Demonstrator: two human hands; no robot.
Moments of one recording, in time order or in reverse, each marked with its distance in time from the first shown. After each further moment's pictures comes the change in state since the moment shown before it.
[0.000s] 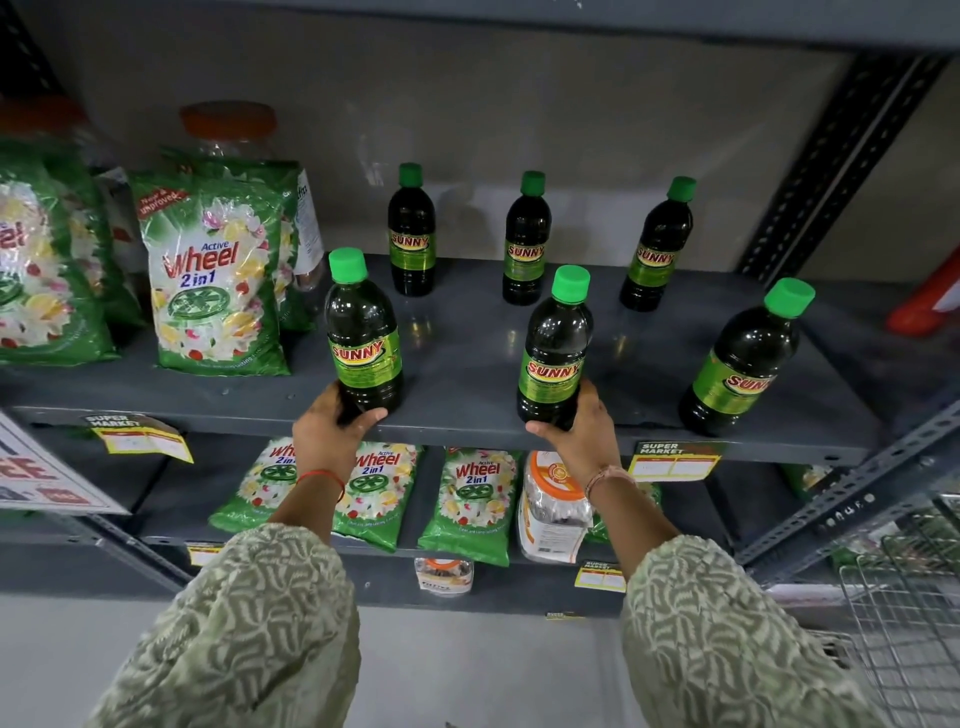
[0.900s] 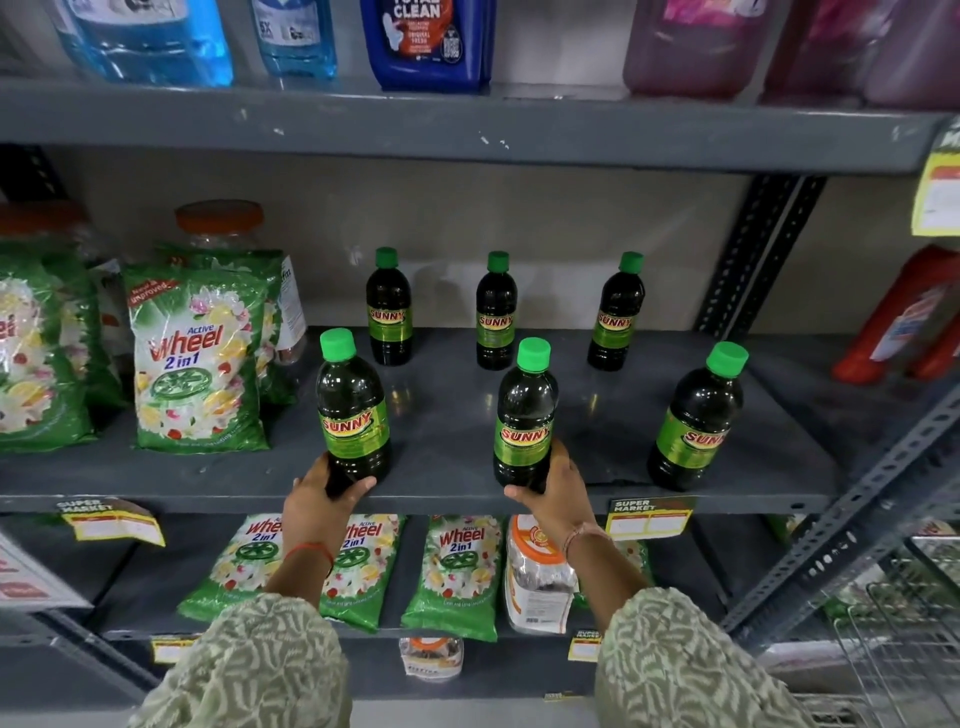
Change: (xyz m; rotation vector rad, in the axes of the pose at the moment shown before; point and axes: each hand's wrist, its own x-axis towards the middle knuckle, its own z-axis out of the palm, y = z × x) left_hand 0.002 0.002 0.009 0.058 -0.089 -0.084; right_hand 0.003 0.002 -0.004 0.031 -0.068 0.068
